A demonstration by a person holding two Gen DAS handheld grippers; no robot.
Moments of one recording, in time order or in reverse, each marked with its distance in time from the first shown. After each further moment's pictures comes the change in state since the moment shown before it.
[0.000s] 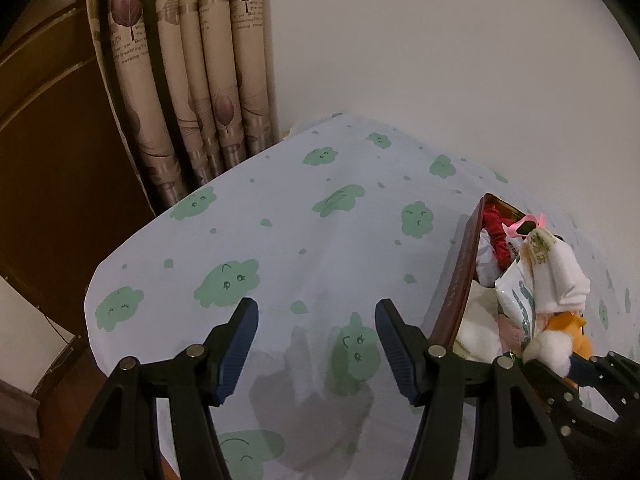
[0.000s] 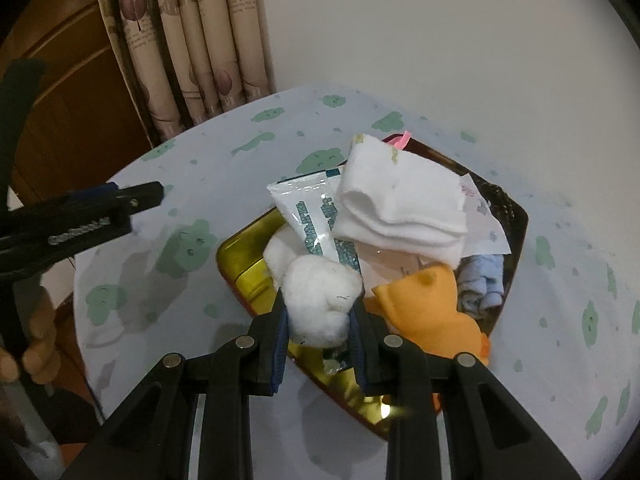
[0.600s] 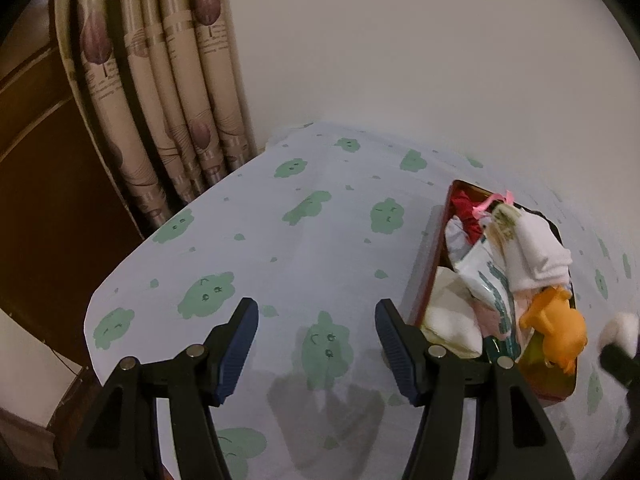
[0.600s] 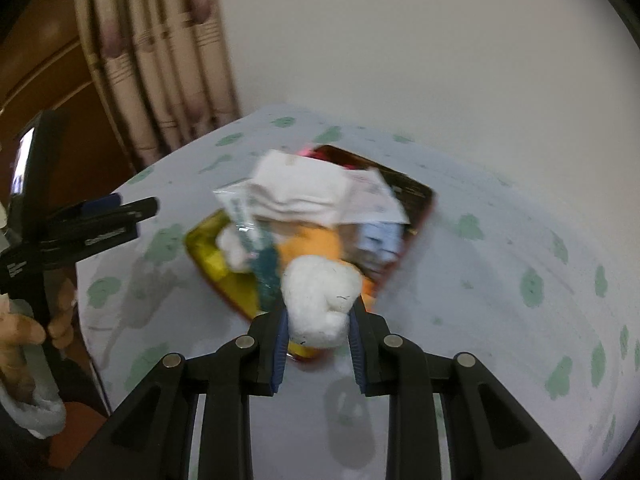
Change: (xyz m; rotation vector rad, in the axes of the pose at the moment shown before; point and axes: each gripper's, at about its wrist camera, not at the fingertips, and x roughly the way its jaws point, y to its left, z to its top) left arm -0.009 -0.028 -0.007 0.109 -0.040 -0.009; right arm -0.069 -0.036 -0.027 0.060 -0.069 -0.029
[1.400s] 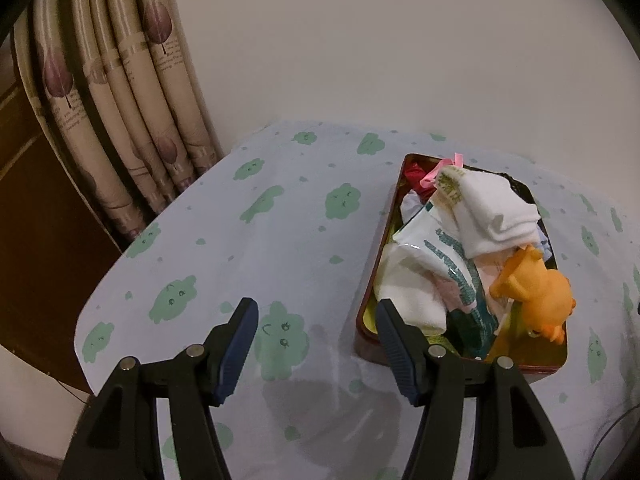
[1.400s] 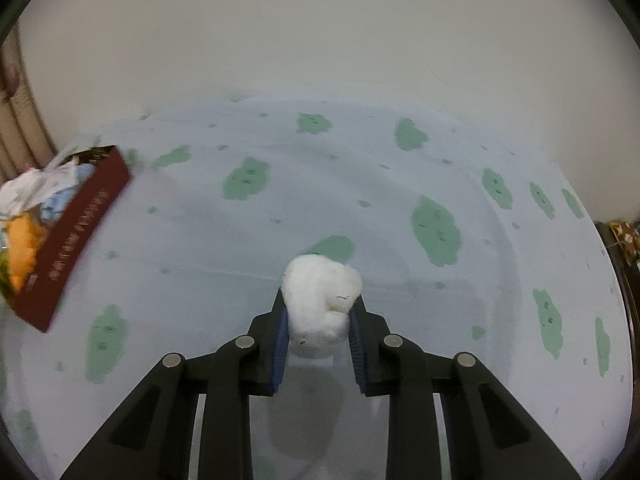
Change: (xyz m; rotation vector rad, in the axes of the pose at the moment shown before) left arm -0.001 -0.041 -0.012 0.137 0.011 -0.042; right arm -0.041 -0.223 -0.124 0.440 0.027 -0.384
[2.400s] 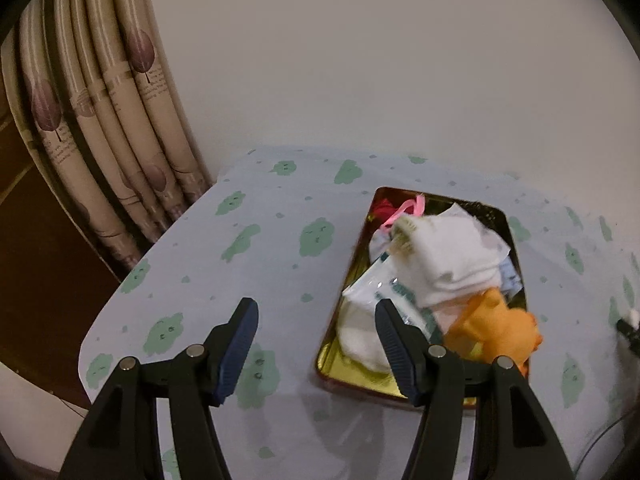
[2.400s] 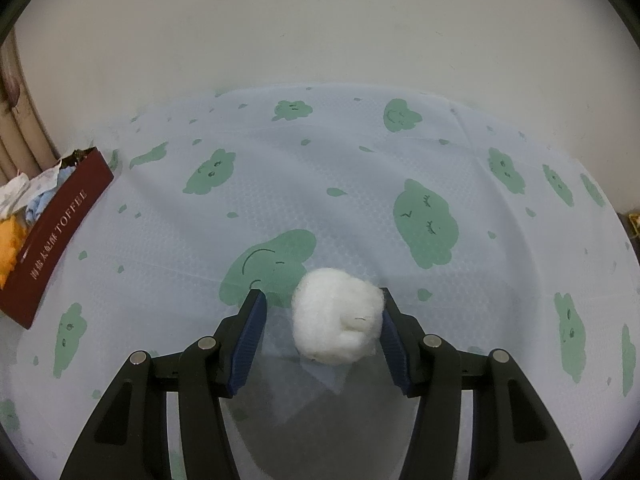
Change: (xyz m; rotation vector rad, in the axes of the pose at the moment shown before) left arm -0.017 -0.029 0.029 0.055 -0.051 -0.004; right arm 0.040 -0.054 -0.012 0.049 0.004 0.040
